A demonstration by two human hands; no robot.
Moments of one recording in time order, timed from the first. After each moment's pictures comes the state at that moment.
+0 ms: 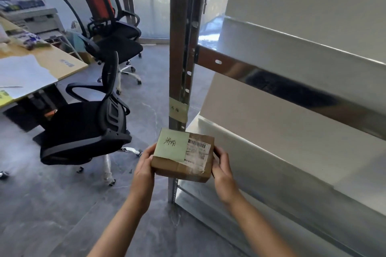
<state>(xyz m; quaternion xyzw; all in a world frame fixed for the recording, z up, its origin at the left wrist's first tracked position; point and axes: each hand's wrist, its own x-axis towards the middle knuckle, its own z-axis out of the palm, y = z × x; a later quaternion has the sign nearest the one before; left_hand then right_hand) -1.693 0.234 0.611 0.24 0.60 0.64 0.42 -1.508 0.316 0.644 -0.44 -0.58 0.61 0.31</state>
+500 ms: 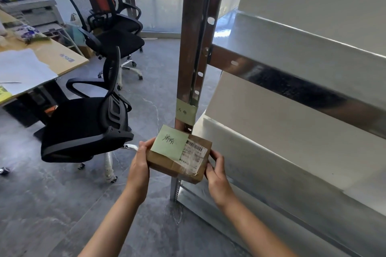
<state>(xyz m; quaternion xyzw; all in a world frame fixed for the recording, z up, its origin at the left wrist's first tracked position) -1.726 0.253 0.611 0.20 0.63 0.63 0.40 -1.540 0.319 0.619 -0.45 -0.56 0.63 0.29</state>
